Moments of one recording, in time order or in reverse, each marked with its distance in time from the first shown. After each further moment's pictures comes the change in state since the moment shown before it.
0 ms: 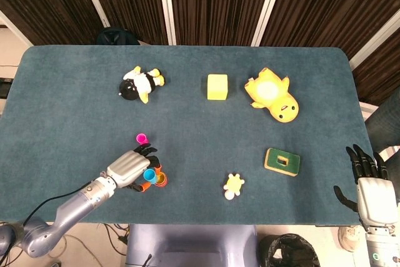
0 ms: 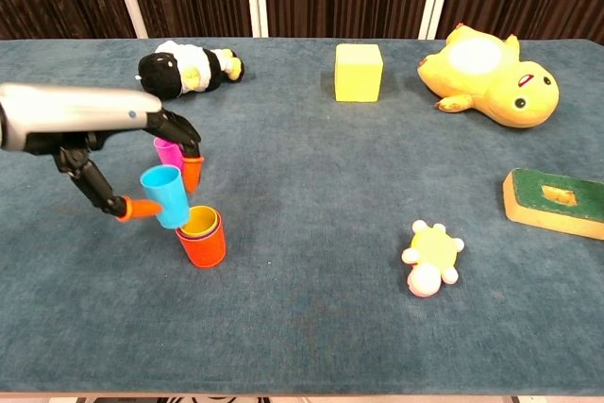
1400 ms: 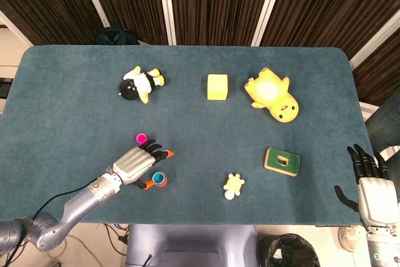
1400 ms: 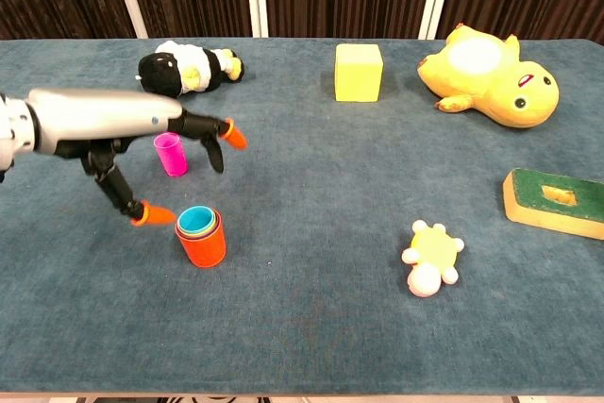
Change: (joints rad) left arm -0.028 -0.042 -0.009 0.043 -0.003 0.040 0.049; right arm 0.000 0.004 0.002 -0.001 0.001 0.000 0.006
